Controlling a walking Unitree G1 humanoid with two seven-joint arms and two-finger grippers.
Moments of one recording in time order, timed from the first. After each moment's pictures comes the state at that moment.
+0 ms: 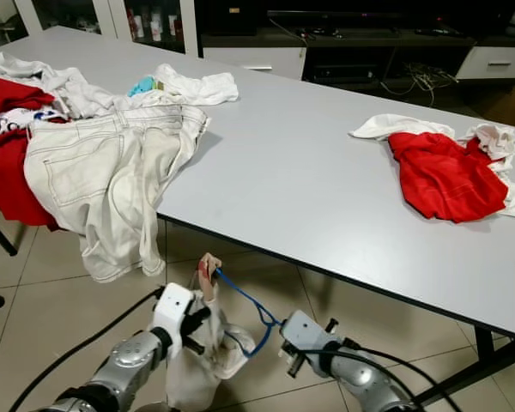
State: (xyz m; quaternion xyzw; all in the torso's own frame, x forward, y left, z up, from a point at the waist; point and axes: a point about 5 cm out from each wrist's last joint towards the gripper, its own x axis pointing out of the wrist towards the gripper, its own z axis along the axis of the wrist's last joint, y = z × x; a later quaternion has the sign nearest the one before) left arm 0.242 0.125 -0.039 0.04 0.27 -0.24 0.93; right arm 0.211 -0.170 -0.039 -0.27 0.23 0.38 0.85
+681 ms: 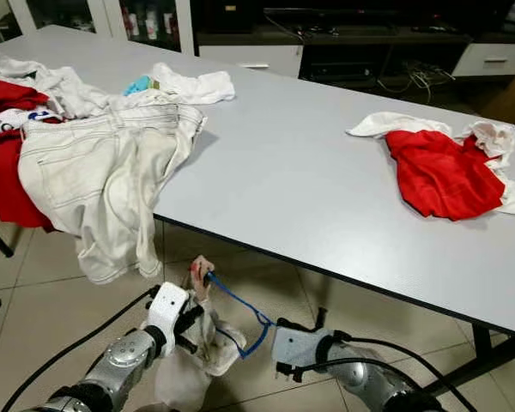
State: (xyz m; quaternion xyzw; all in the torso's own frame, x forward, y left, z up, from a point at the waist) left arm 0.244 0.132 -0.037 0.10 0.26 -0.25 0.93; right arm 0.220 -0.161 -0.031 -0.44 0.15 0.44 0.76
